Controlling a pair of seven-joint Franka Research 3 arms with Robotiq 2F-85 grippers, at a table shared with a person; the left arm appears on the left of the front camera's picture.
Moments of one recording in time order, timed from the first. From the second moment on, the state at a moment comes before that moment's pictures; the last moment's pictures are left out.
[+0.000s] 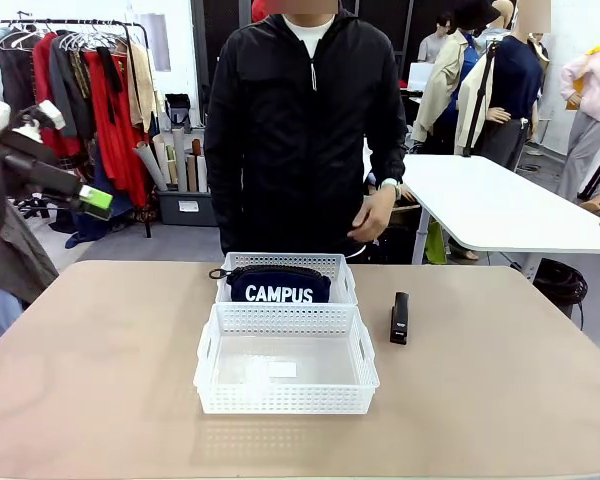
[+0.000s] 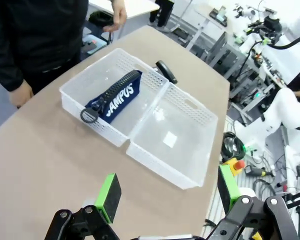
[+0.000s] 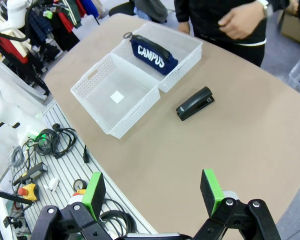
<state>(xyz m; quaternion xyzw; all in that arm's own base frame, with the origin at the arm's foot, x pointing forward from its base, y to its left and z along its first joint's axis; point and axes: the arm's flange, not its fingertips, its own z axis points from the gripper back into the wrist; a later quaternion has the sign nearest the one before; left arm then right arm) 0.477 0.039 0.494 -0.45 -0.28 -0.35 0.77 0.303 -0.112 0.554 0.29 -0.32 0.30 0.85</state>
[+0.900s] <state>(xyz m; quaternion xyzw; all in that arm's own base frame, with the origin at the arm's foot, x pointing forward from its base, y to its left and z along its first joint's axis) 0.446 0.086 0.492 -0.46 -0.30 -0.30 0.78 0.303 -0.112 0.554 0.29 -0.32 0.30 0.85</state>
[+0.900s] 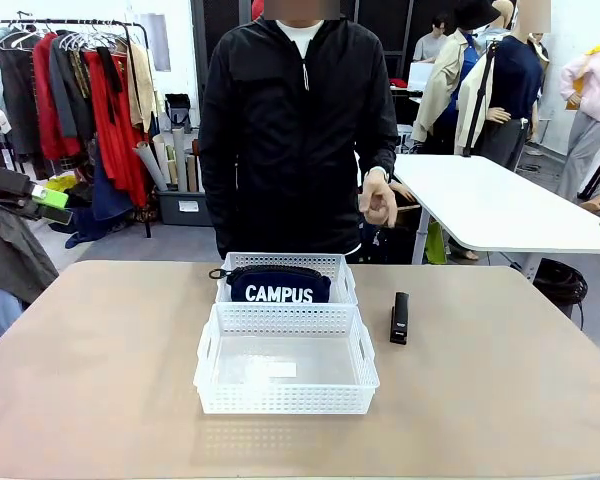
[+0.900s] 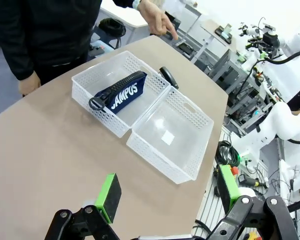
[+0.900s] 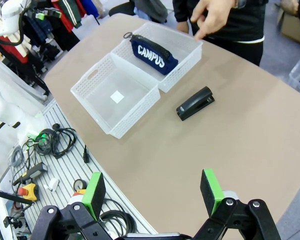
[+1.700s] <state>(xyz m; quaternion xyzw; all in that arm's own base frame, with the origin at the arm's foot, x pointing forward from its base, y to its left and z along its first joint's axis) 0.446 0.086 0.491 -0.46 -0.30 -0.30 0.78 0.303 -0.112 0.554 0.29 -0.32 0.30 0.85</state>
